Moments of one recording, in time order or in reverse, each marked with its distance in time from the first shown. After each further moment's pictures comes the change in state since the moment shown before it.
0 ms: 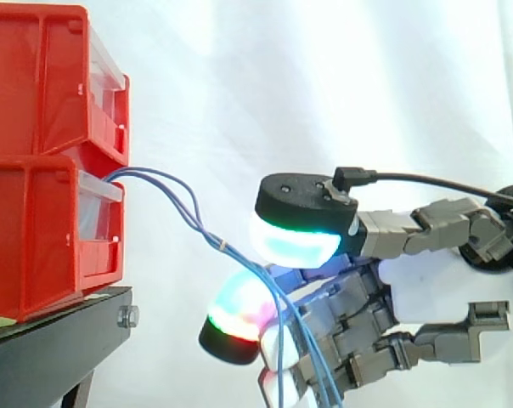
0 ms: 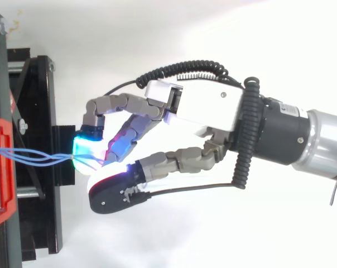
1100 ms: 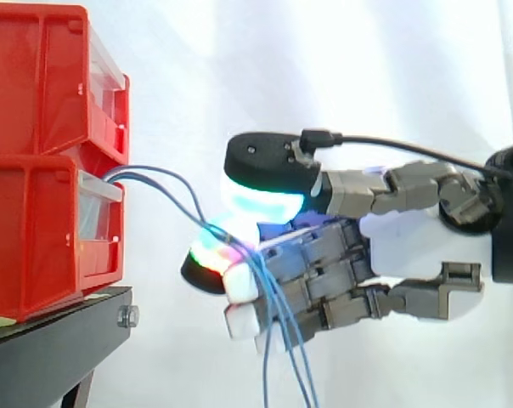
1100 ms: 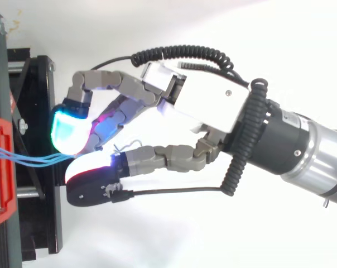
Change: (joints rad) arm 0.033 -0.015 0.029 0.123 0.178 -0.135
